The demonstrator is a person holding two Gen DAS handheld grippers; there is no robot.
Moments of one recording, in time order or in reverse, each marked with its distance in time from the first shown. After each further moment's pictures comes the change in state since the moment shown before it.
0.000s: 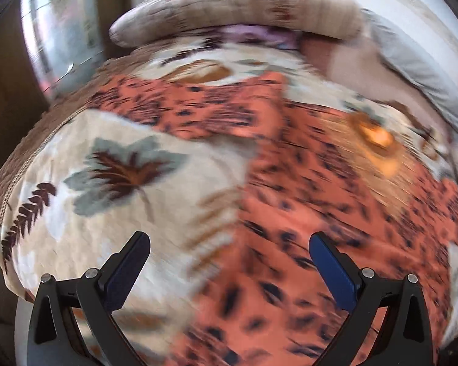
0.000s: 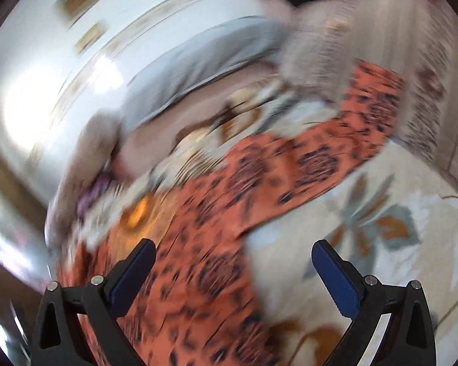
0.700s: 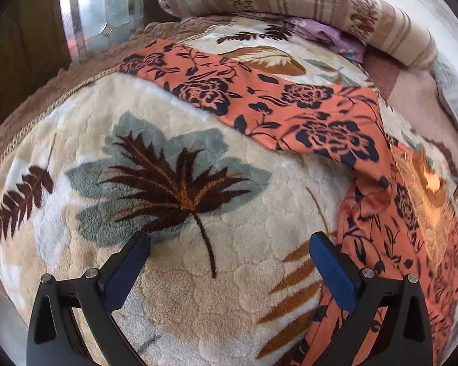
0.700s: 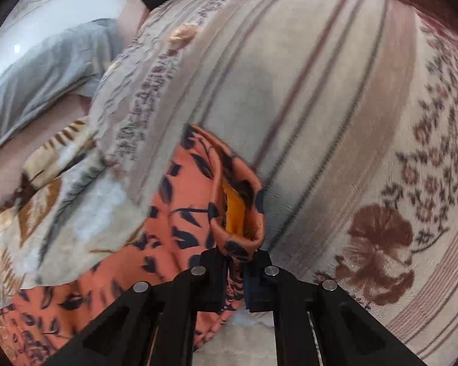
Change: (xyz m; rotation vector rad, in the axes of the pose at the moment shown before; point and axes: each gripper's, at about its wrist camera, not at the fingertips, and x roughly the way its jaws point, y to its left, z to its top) left arm 0.056 0.062 0.017 -0.193 0.032 0.024; right arm 0.103 -0.137 0.179 0.008 -0.033 -0.654
